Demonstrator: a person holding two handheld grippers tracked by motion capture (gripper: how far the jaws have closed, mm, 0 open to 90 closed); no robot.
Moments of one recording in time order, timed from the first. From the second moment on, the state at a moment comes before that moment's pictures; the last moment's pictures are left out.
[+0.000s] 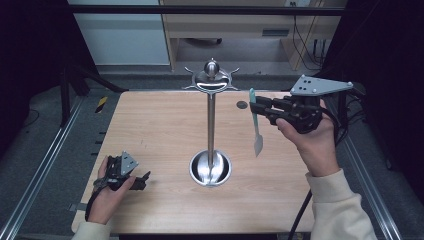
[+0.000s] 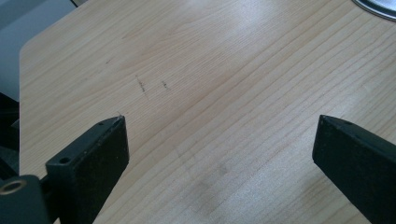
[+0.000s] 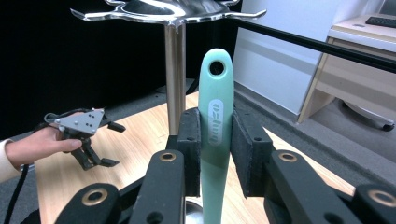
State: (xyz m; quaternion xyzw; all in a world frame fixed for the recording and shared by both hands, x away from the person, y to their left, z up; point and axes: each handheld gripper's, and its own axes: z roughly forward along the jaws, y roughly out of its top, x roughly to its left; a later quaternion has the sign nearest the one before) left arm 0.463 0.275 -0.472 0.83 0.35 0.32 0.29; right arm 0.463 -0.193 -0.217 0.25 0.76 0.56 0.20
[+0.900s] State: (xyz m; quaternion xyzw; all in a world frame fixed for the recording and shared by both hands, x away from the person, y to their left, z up) left arm 0.463 0.275 -0.472 0.83 0.36 0.32 0.29; right arm 0.459 -0.186 -0.214 0.24 0.76 0.57 0.20
